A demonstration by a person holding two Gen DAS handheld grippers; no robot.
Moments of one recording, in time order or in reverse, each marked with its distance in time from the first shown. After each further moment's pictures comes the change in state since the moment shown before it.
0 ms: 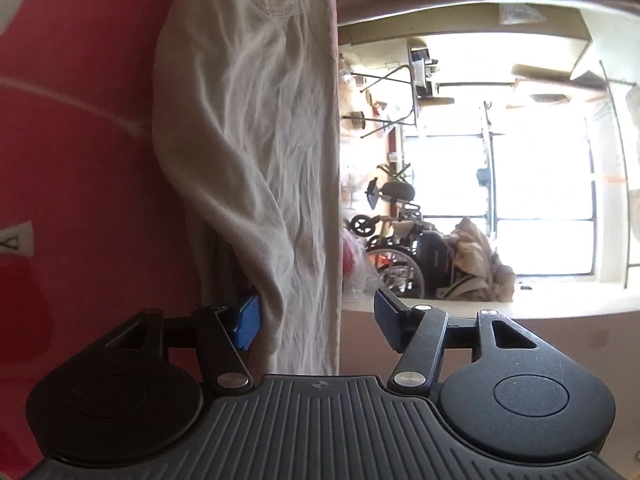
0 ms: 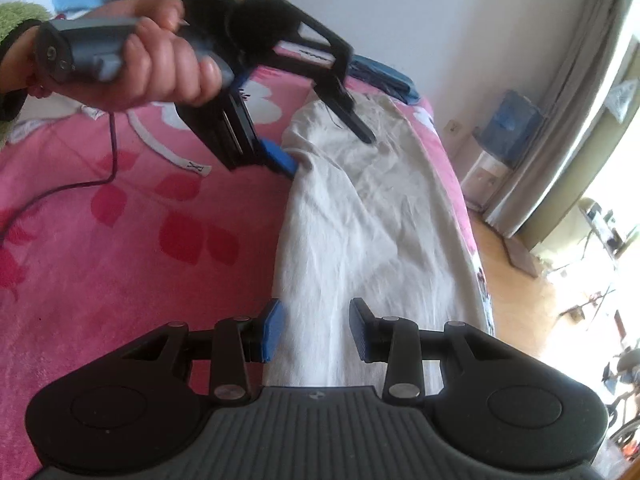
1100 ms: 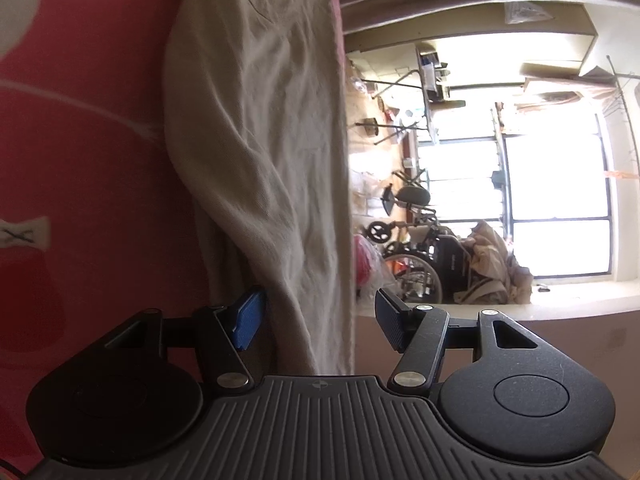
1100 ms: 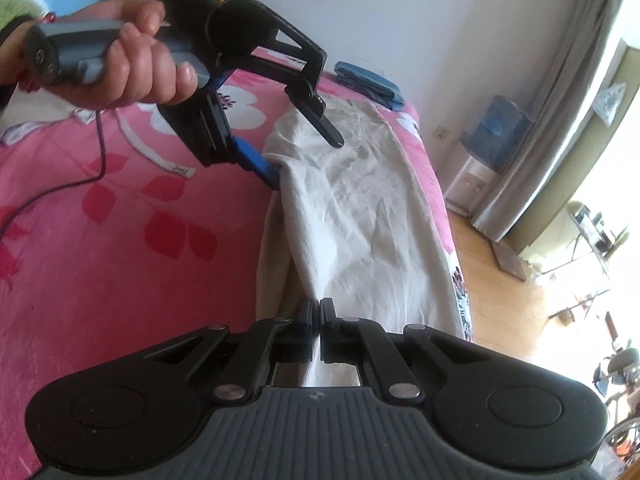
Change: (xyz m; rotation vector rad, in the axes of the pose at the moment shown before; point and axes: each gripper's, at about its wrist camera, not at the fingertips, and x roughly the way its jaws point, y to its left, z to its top) left arm -0.016 0.003 -0.019 0.031 -0.043 0.064; right arm -0.015 -0.010 -0.009 -0.023 -0.025 -0.036
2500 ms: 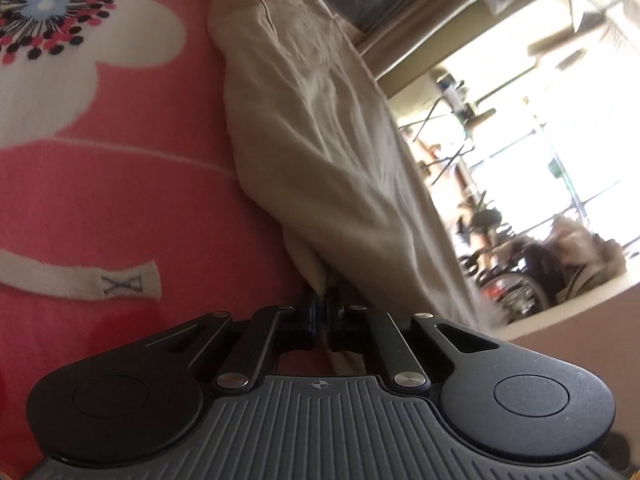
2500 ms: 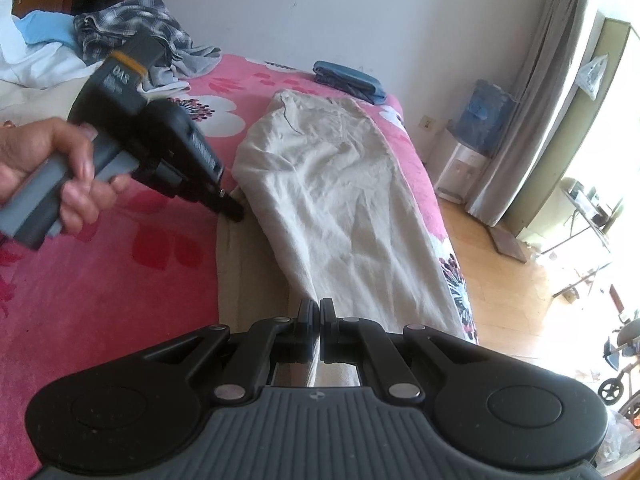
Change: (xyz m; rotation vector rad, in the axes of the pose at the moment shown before) left arm 0.001 0.020 -0.034 0.309 -0.257 0.230; right arm -0.005 -0.015 -0.005 0.094 -0.010 -0.003
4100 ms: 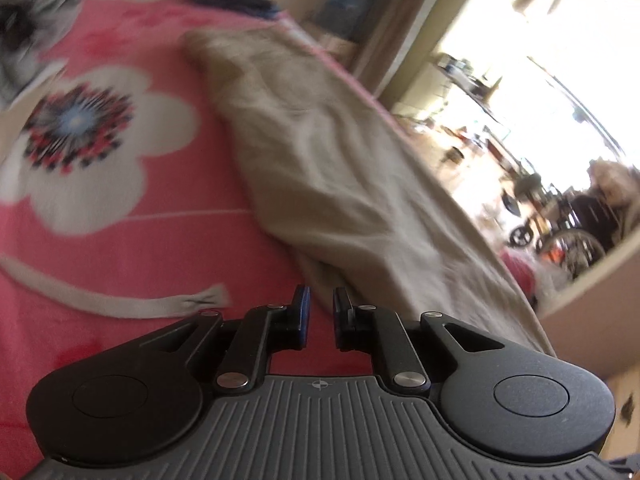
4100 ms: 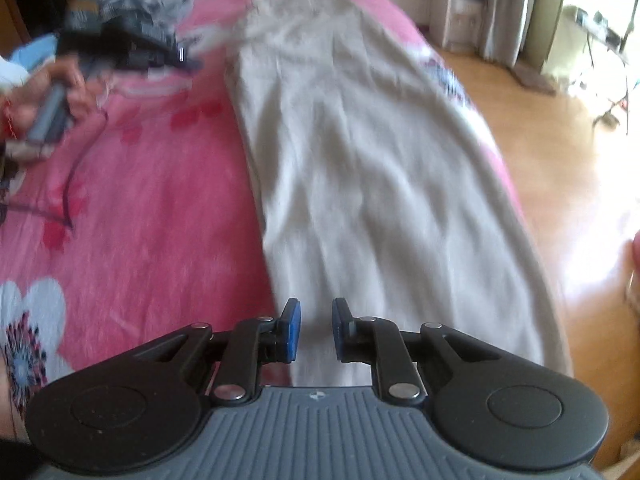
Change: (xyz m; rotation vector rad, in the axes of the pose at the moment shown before) left arm -0.040 -0.051 -0.024 0.330 -0.030 0.172; right arm -0.072 -0.046 -0.114 0.317 0.348 0.213
